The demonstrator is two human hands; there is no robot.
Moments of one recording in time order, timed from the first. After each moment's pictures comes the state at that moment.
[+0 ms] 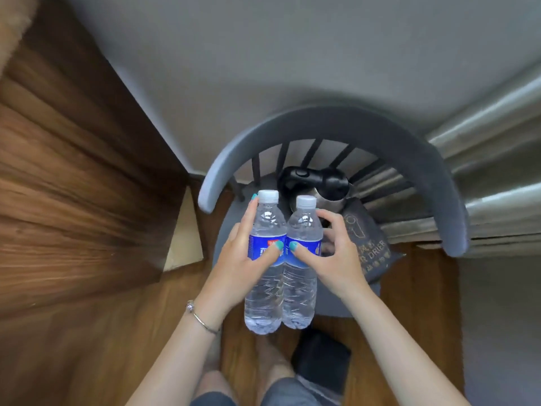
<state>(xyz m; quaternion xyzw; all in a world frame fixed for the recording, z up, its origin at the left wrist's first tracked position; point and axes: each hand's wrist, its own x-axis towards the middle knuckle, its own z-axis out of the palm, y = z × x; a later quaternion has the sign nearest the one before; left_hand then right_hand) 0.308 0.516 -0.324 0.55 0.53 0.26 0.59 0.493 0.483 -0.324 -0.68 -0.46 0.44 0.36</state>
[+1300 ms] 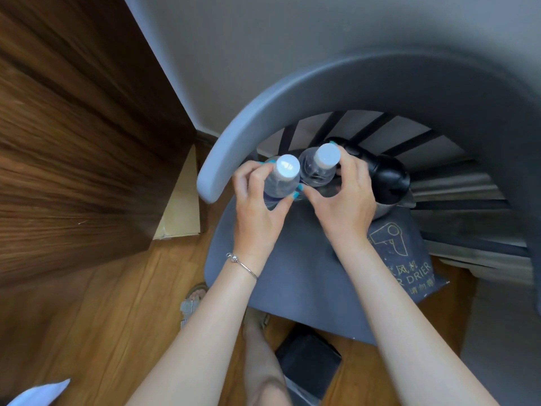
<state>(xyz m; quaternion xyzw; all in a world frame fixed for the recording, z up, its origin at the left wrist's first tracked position) 0.344 0.583 -0.471 0.59 0.62 0.46 0.25 0.487 0.599 -0.455 -0.73 -0.61 0.14 0.28</state>
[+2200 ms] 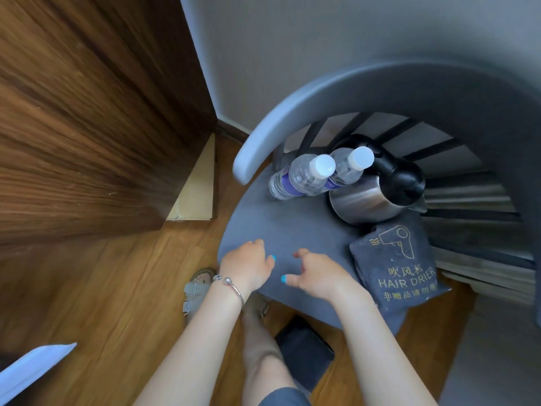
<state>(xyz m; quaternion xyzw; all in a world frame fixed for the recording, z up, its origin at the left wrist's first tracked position) 0.301 0.506 -0.477 0.58 0.65 -0.19 0.45 0.459 0.513 -0.457 -0.61 -0.55 0.49 -0.29</state>
